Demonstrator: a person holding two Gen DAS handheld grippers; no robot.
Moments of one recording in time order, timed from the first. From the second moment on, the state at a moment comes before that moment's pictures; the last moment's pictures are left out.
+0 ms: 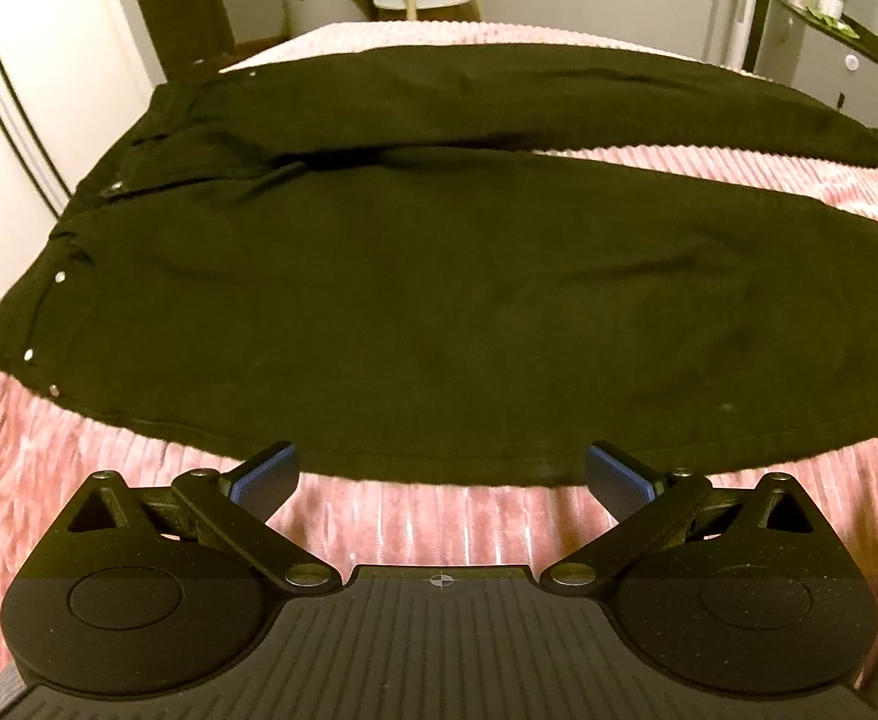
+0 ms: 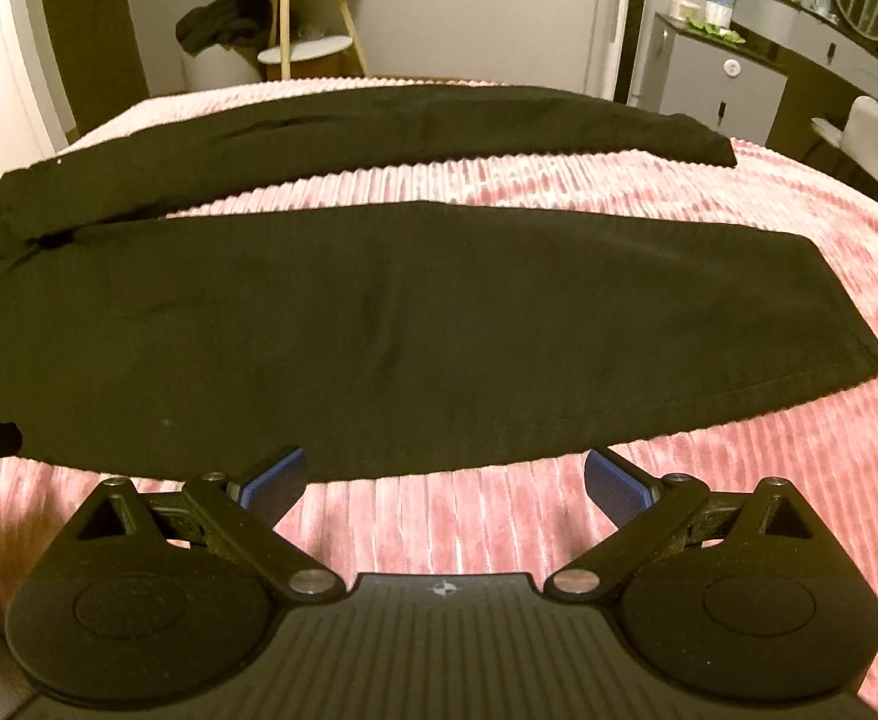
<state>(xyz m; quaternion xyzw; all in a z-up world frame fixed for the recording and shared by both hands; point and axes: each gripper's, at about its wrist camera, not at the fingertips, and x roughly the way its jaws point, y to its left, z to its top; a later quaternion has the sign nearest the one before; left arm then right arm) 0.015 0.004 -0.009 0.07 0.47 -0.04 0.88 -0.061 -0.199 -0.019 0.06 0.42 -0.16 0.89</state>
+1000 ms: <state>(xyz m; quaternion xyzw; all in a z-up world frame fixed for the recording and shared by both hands) 0.207 0.016 -0.034 -0.01 0.38 0.16 0.91 0.033 -0.307 -0.016 0.23 0.53 -0.16 0.80</state>
